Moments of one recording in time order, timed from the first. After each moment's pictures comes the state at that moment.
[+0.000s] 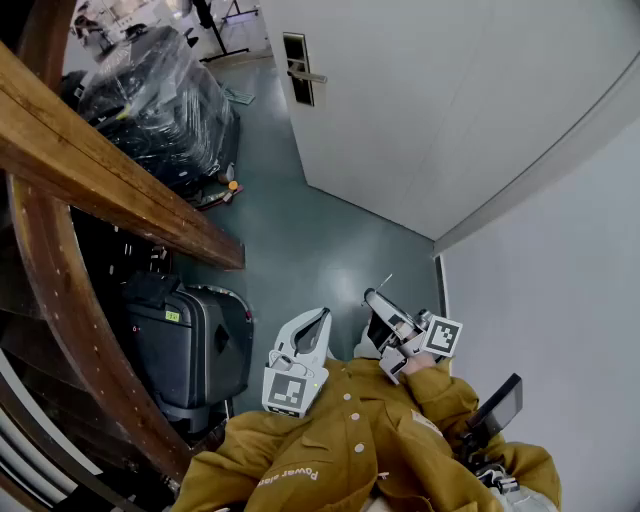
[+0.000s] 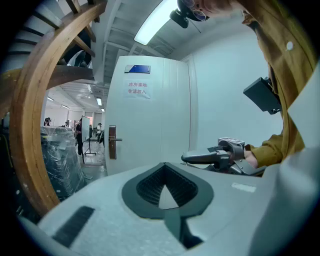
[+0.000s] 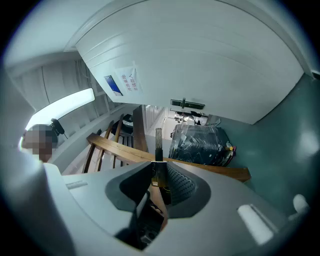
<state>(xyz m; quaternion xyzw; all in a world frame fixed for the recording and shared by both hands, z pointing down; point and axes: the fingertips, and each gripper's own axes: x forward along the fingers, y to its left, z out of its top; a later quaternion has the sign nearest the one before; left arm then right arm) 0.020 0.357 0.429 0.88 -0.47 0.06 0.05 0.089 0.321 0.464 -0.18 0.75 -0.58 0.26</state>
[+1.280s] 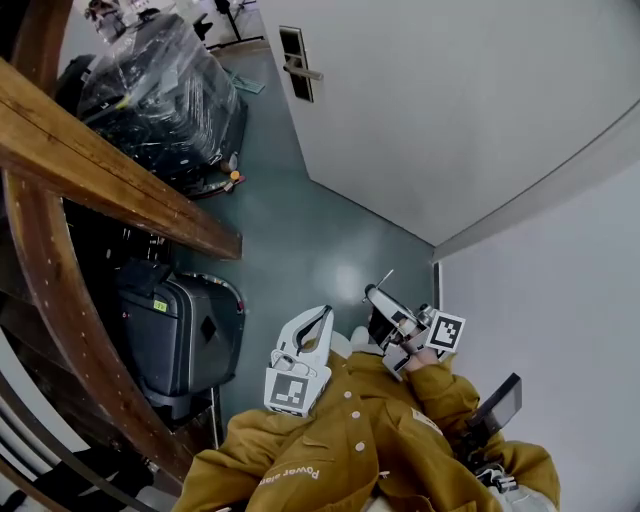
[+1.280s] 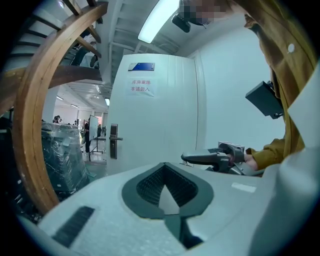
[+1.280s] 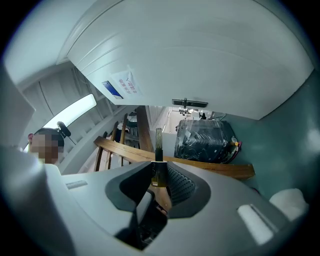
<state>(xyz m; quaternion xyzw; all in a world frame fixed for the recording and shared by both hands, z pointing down) 0.081 0.323 0.430 0.85 -0.52 0.03 0.07 0.144 0.282 0.464 -0.12 0.75 -0.60 0.25</state>
